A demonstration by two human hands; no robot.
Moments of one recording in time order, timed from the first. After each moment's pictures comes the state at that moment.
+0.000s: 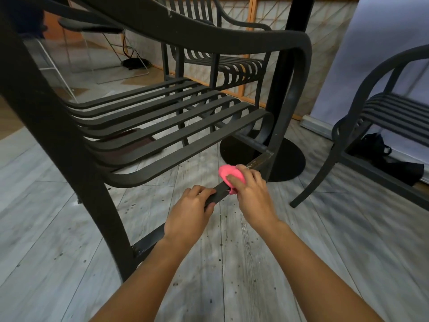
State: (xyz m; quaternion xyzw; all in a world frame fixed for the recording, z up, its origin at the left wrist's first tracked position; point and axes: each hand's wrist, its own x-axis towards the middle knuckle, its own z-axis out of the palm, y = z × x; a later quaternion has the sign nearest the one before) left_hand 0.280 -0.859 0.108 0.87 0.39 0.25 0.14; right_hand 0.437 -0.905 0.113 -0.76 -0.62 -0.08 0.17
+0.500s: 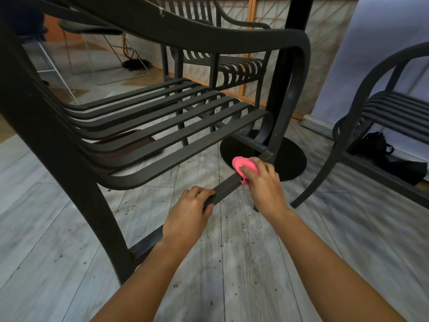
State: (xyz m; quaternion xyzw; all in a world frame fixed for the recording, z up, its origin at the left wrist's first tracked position) left_hand 0.280 -0.858 0.106 0.87 0.39 0.26 0.14; right_hand 0.475 -0.893 0.113 -0.79 -0.58 -0.11 0.16
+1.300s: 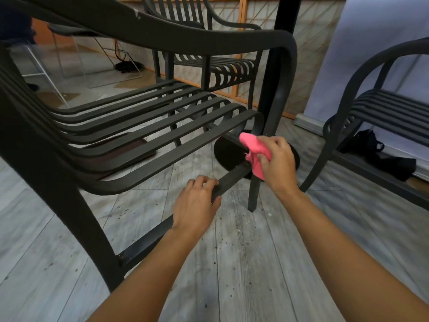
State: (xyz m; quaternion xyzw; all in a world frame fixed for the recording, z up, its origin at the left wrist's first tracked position) left_hand 0.317 -0.860 0.124 0.88 0.40 0.25 0.08; right_hand 0.505 -0.897 0.163 -0.76 -0.49 -0.07 0.43
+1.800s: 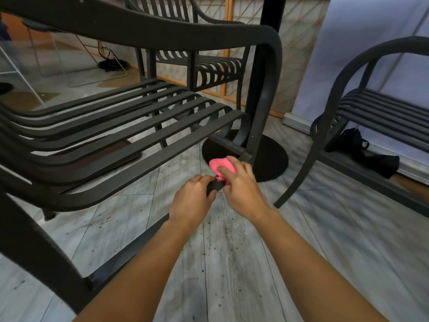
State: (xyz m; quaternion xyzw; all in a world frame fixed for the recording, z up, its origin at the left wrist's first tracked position) left_hand 0.358 -0.837 0.121 0.88 0.39 0.24 0.15; right_hand 0.488 -0.889 0.119 -0.75 -0.61 -0.05 0.25
